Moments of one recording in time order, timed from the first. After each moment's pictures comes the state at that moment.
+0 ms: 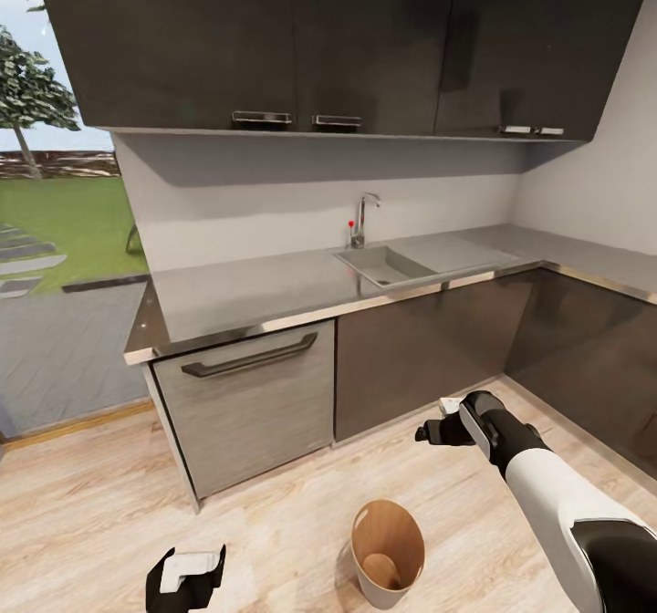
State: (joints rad) left arm -0.02 0.02 0.00 -0.95 0.04 -0.21 0.01; right arm -0.90 -0.10 0.06 -0.45 -0.04 0.81 0.20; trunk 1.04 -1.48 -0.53
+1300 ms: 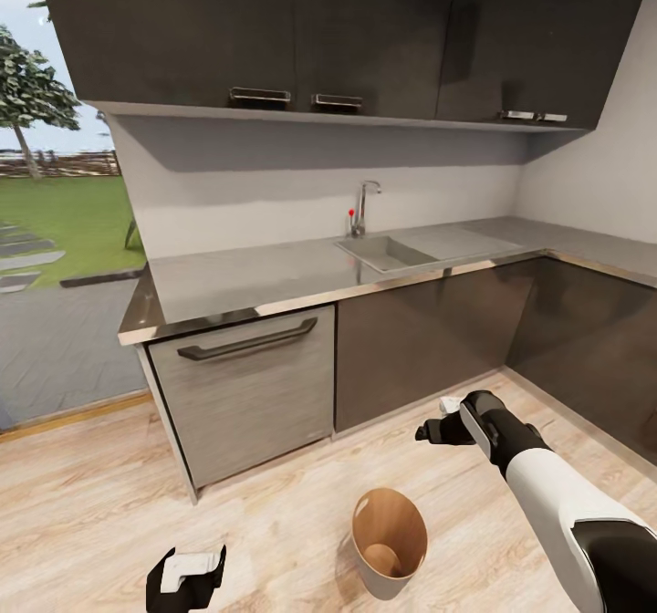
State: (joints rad) left arm -0.02 0.02 0.00 -0.95 0.04 -0.21 0.01; right arm -0.90 -0.10 0.06 -0.45 -0.04 0.81 0.20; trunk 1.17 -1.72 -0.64
